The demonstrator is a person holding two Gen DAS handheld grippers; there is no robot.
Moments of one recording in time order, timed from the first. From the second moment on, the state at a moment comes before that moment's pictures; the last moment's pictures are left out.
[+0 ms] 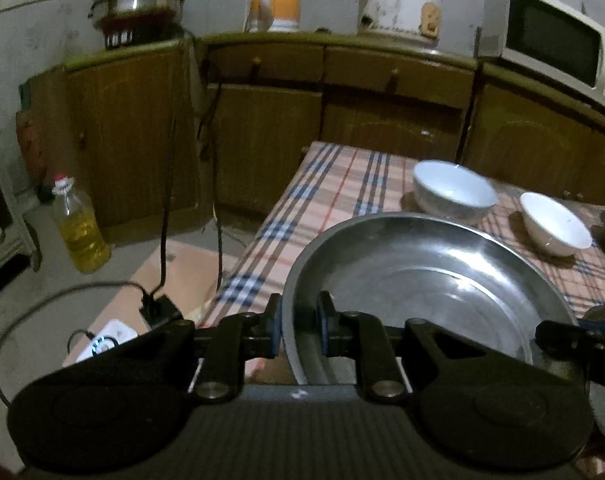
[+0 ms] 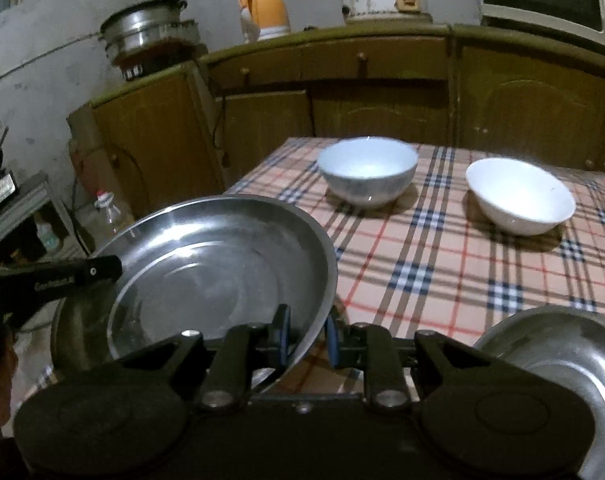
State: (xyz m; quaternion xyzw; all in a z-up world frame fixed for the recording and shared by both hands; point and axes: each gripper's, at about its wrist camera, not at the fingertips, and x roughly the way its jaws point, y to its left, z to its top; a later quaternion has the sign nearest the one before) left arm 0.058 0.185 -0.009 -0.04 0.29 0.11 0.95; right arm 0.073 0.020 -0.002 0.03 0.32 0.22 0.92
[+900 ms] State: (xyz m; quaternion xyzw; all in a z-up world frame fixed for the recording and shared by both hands) left arm 0.045 0.077 0.044 -0.02 0.25 0.02 0.97; right arm 0.024 -0.099 0.072 0.05 0.24 0.14 0.96
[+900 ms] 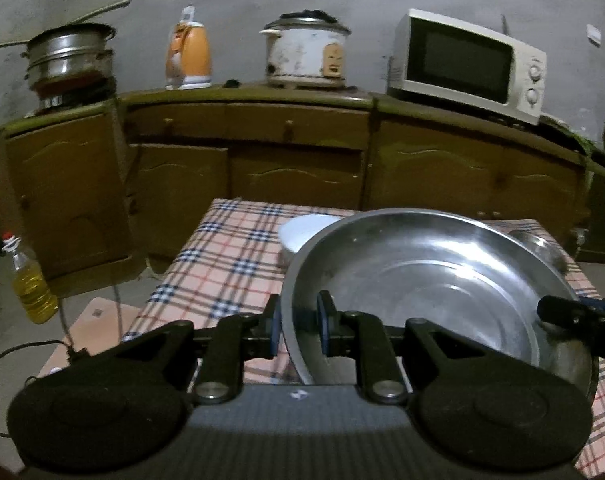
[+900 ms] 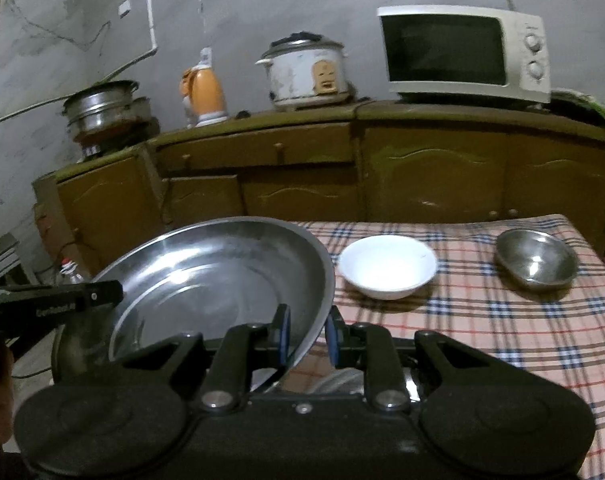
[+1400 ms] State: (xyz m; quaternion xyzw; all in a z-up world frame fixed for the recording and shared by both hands) left arm 0.046 0.018 0.045 -0.01 0.25 -0.03 0.97; right arm 0.003 -0.169 0.073 0.08 0.23 0.08 0.97
